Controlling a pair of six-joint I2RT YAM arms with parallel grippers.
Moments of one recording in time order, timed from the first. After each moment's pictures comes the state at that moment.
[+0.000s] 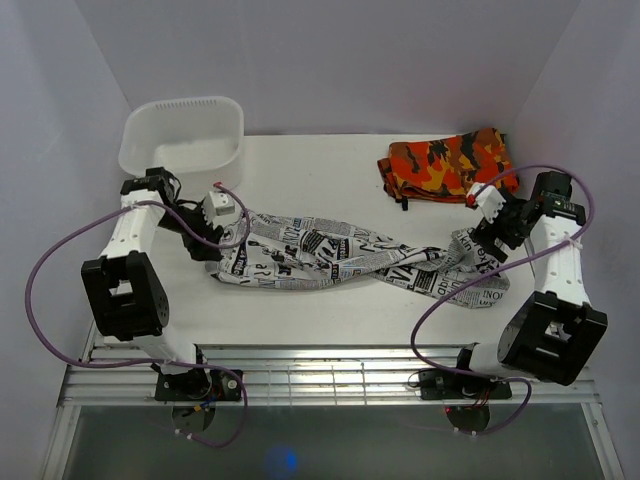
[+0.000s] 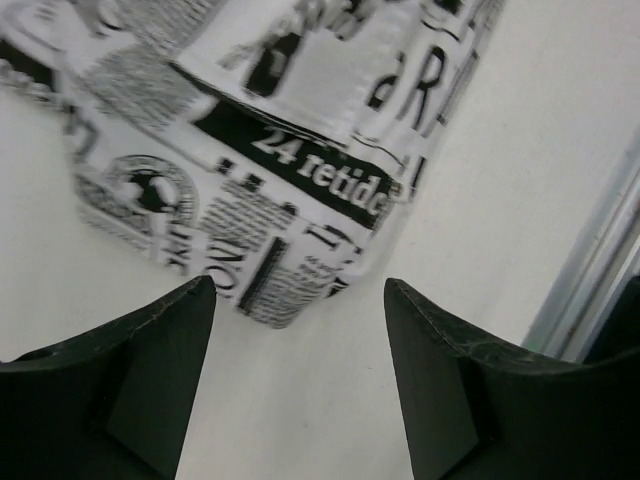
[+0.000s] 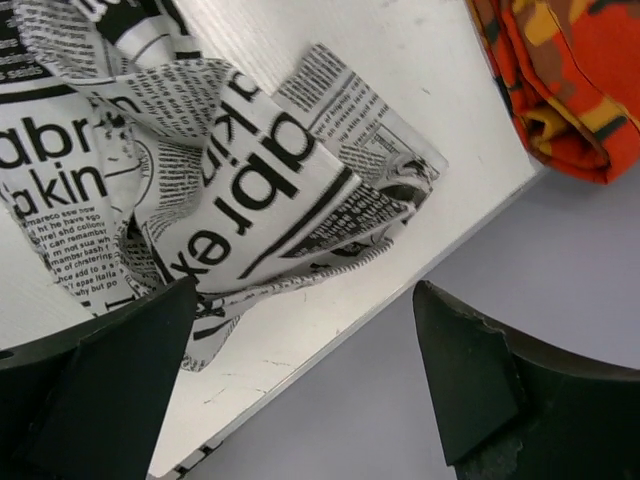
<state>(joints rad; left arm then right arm) 0.16 1.63 1.38 -1.20 0.68 1.28 -0.34 1.35 1.17 -0.90 -0.40 -1.29</state>
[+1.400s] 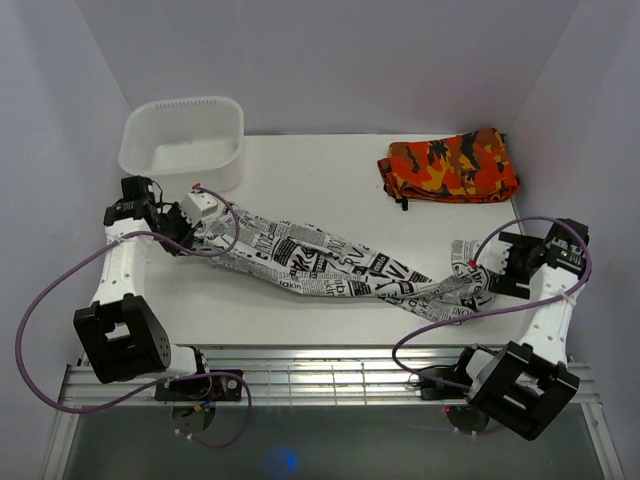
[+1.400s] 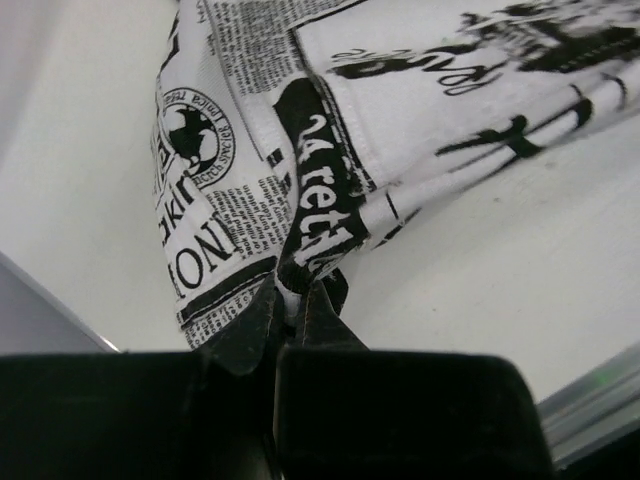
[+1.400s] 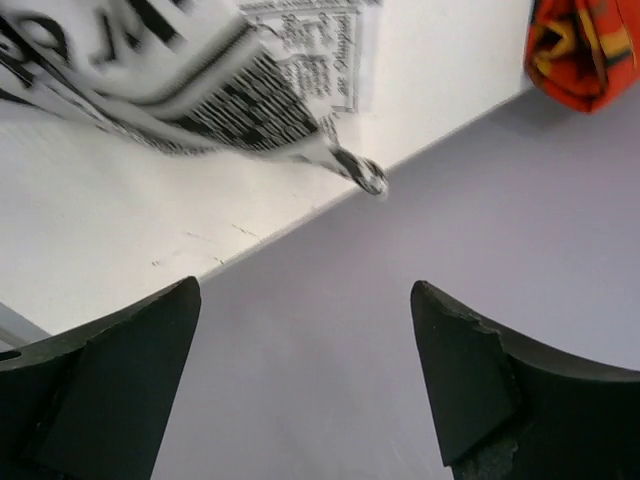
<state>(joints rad) 0.23 1.38 1.18 -0.93 0.45 1.06 -0.52 1.02 0.83 -0.90 -0.29 -1.89</state>
